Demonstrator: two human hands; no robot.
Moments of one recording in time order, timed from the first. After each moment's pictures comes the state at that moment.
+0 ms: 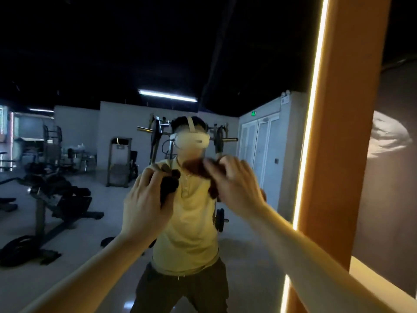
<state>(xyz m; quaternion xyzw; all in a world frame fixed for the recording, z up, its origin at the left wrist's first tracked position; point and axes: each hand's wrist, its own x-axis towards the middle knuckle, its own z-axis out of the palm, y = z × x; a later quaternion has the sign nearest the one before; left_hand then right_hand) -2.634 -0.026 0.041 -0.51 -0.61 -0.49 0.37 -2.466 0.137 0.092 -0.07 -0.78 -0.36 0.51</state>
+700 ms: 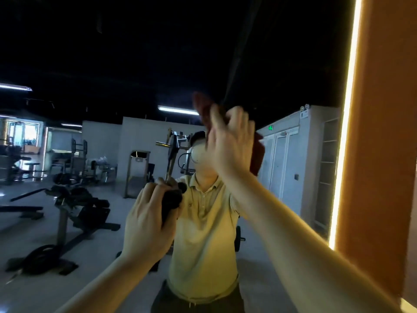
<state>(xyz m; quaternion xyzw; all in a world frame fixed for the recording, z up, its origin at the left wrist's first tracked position) -2.657 -0.040 0.066 -0.49 -0.58 -0.53 0.38 -2.555 0.099 0.223 -0.14 -0.66 -0.26 0.69</state>
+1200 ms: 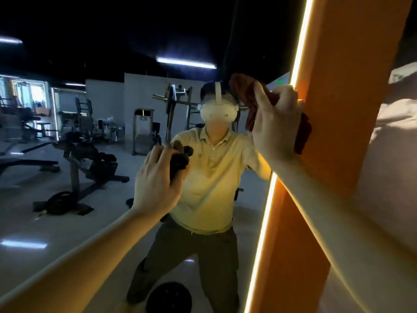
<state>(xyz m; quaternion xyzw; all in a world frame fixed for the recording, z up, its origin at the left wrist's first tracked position) -2.545 0.034 -0.015 -0.50 -0.64 -0.46 0.35 -2.374 0.224 0.105 -0.19 -0.67 -0.26 0.67</state>
